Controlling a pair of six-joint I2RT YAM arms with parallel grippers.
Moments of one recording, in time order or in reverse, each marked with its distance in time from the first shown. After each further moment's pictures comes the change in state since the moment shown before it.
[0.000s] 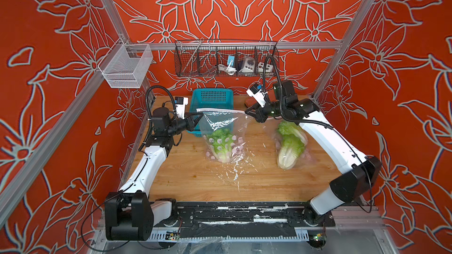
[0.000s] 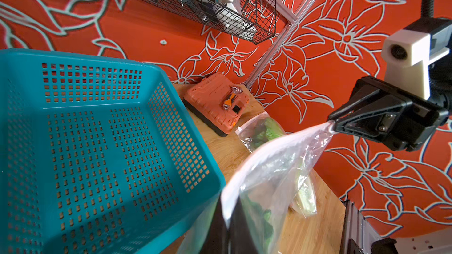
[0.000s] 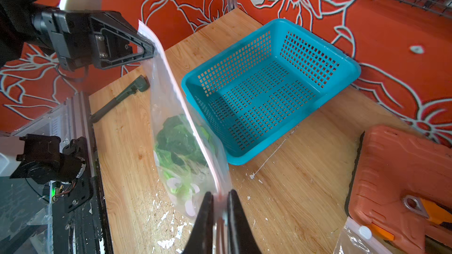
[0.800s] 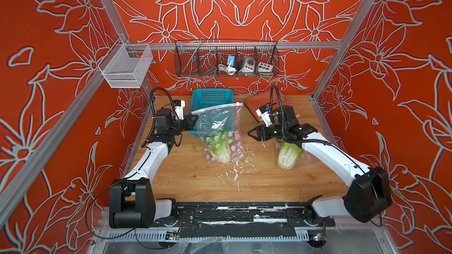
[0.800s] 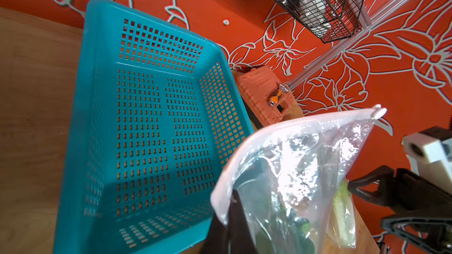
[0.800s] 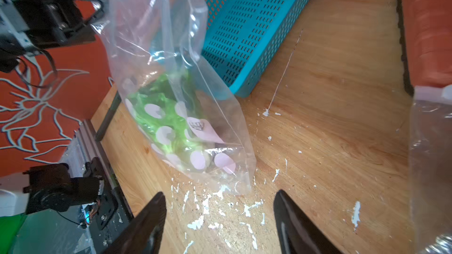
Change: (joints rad) left arm 0.013 0.096 -0.011 -0.052 -0.179 -0.042; right arm -0.019 -0.165 -0.591 0.342 0.012 0.410
